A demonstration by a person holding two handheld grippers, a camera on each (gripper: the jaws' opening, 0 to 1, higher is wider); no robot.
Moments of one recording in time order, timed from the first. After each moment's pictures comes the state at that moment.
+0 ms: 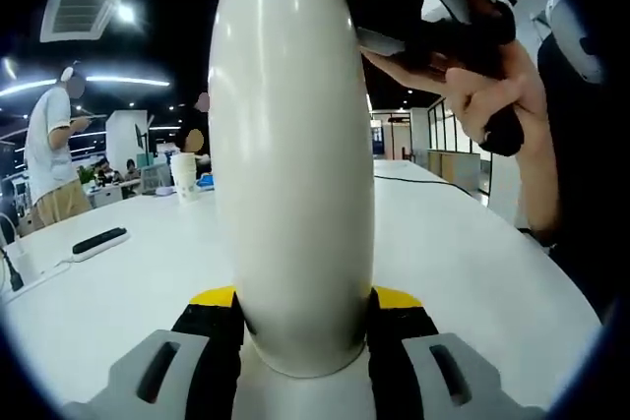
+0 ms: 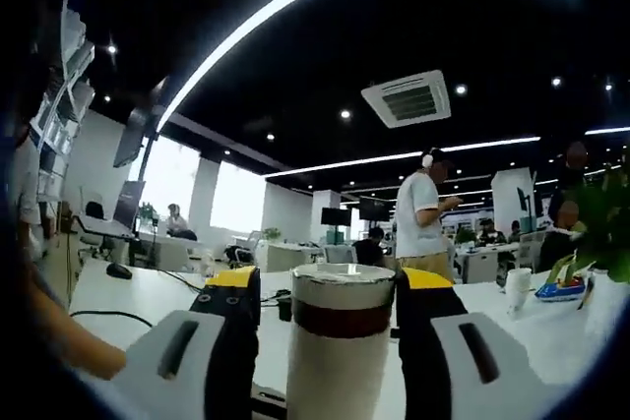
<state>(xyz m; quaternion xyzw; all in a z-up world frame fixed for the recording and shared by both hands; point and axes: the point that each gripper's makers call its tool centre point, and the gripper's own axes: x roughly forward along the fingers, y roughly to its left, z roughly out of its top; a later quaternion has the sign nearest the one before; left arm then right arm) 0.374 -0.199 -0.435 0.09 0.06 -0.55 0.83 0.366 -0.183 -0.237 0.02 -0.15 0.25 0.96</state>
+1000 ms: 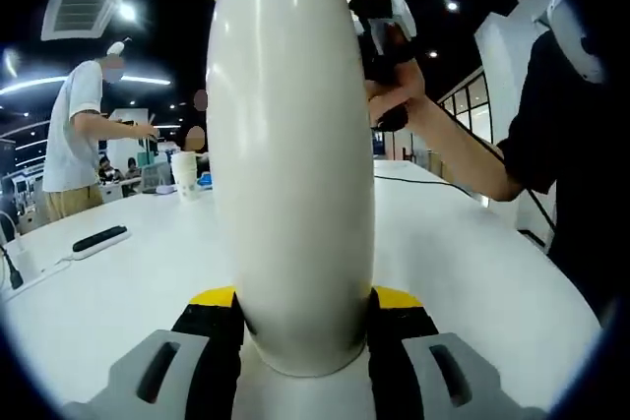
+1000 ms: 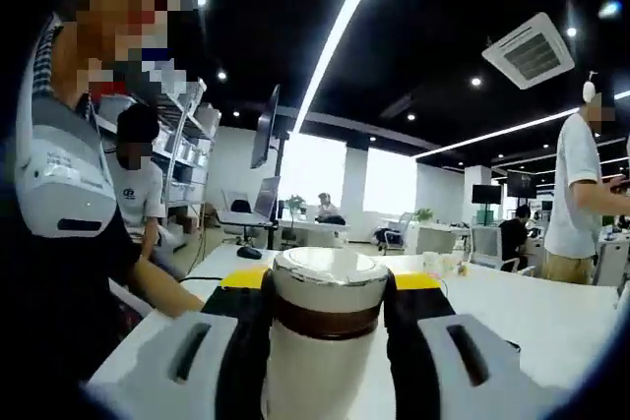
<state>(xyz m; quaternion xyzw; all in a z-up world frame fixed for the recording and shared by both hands) 0.373 -0.199 -0.436 0.08 0.06 -0.55 0.83 0.372 -0.163 -0.248 -0.02 -0.09 0.61 0.79</state>
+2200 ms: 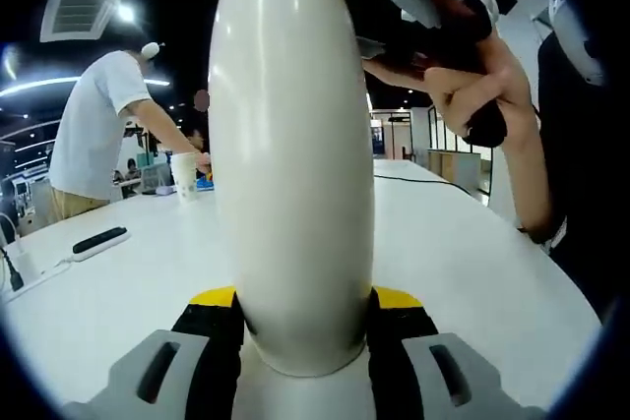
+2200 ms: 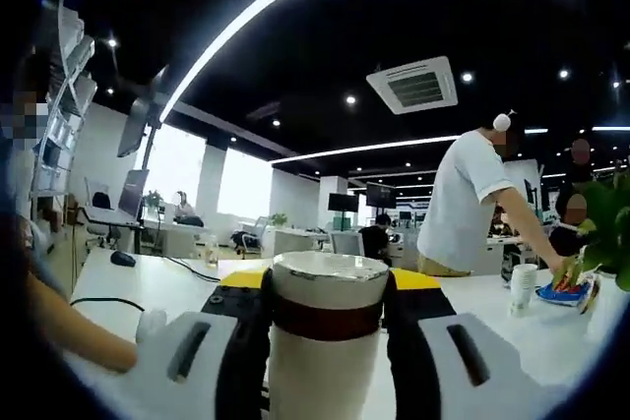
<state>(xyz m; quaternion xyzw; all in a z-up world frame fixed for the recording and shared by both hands) 0.374 -0.199 -0.435 0.09 0.06 -0.55 0.83 0.379 -0.179 -0.245 -0.02 -0.12 0.30 0.95</state>
